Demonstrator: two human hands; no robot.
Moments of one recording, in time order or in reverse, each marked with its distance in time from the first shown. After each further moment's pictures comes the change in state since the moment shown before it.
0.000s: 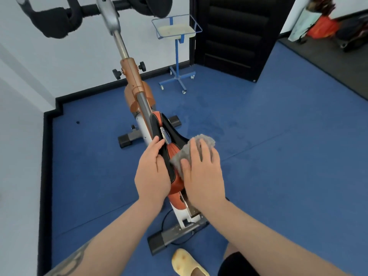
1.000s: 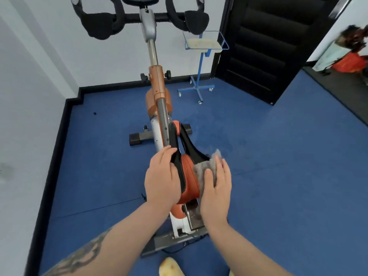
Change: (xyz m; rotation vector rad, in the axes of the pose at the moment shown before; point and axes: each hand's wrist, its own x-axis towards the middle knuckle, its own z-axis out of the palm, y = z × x) left_hand 0.001 0.004 -0.003 0.151 0.066 0.083; right_hand 0.001 0.001 0.011 0.830 0.270 0.190
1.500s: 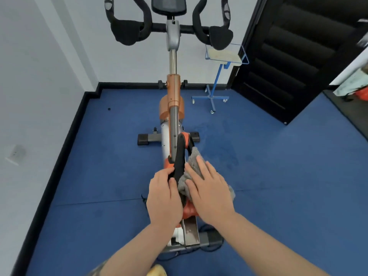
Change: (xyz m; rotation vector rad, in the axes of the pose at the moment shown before) left_hand -0.016 0.012 0.009 -0.091 0.145 -0.307; right_hand 0.056 -0.025 -0.012 -0.922 -0.623 -0.535
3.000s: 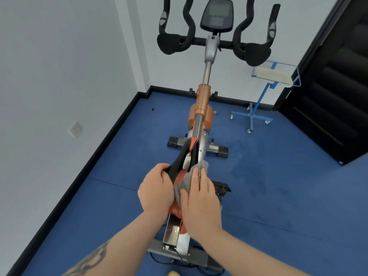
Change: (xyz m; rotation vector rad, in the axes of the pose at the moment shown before) left_hand -0.001 0.026 0.029 0.210 0.317 -0.328; right_hand -0.013 0.026 0.003 0.074 -0.011 -0.137
